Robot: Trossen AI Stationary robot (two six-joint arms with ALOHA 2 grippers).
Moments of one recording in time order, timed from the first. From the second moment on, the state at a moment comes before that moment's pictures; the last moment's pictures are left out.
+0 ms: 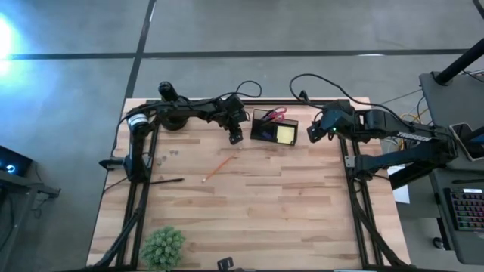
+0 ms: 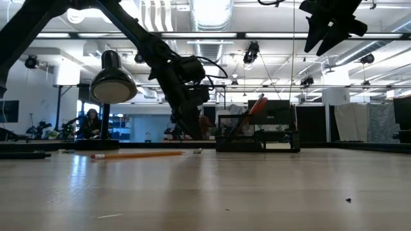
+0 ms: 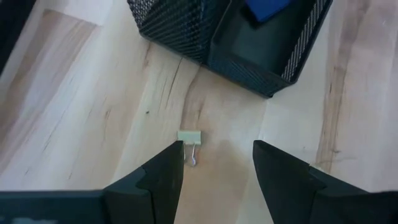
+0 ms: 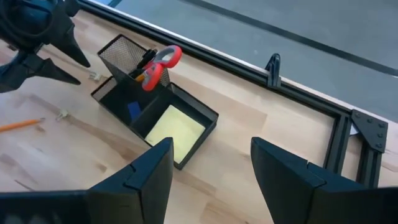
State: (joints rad) left arm 0.51 1.95 1.34 -0.41 0.14 0.17; right arm -0.16 1.00 1.12 -1.12 0.58 0.74
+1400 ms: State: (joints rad) left arm 0.55 2.04 1.37 -0.38 0.18 0.18; right arm -0.16 1.00 1.12 -1.12 0.58 0.77
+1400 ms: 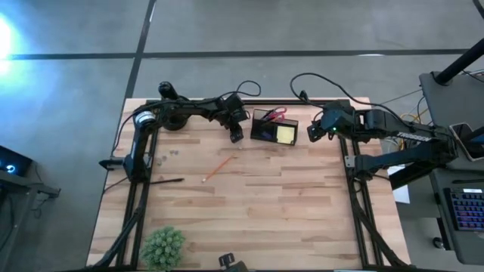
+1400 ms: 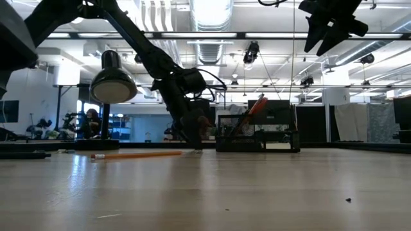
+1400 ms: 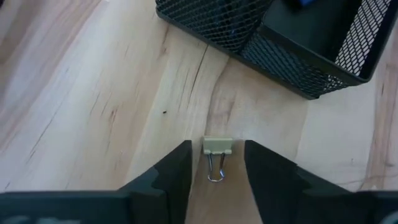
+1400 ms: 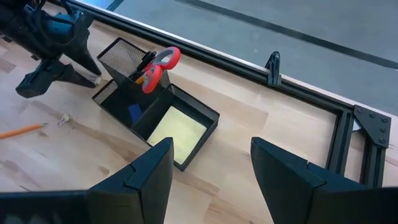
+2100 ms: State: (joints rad) left arm 0.54 2.04 1.38 -0.38 0.10 0.19; right arm -0.16 1.00 1.12 -1.12 0.58 0.77
